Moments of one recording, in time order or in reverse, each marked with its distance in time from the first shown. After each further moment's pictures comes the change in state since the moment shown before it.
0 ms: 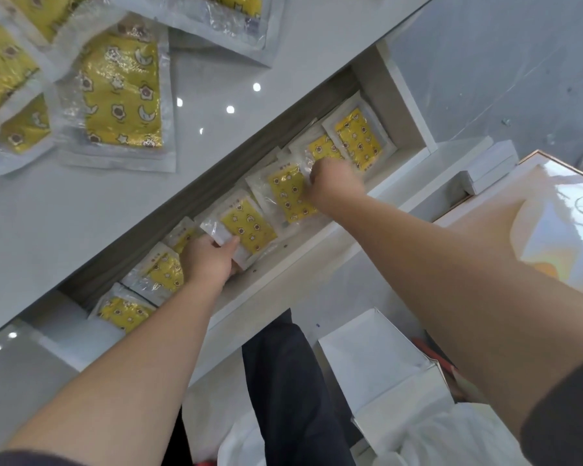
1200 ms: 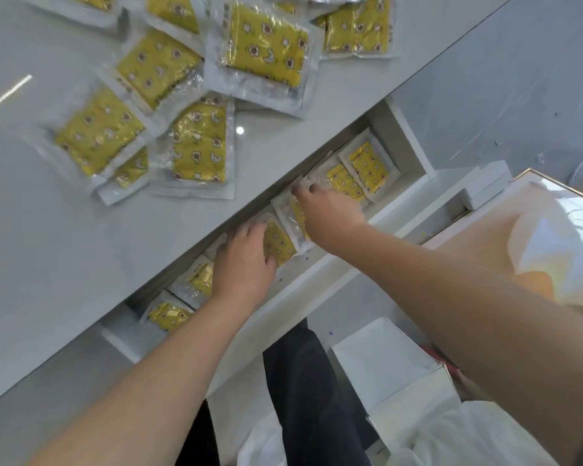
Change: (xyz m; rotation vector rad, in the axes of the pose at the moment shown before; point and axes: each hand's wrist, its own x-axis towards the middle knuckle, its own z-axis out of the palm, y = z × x) left_hand -0.068 0.054 -0.055 0.603 -0.039 0.601; right_hand -0.068 -0.040 -0.024 -0.316 0.113 -0.398
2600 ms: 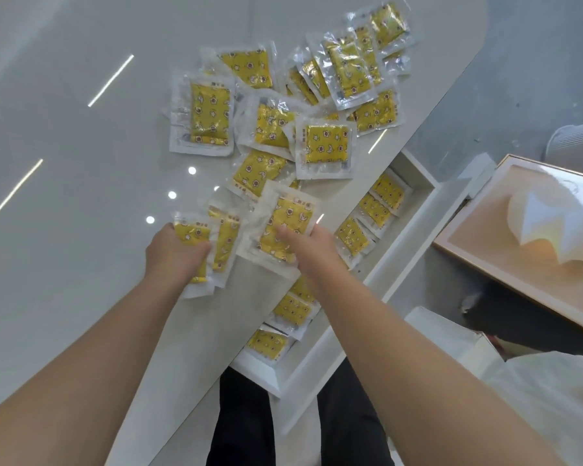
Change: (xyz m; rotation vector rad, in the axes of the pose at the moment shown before) left_hand 0.034 -0.100 -0.248 -0.197 0.065 -0.317; right_hand -0.021 -0.178 -0.118 1.810 0.122 0.721
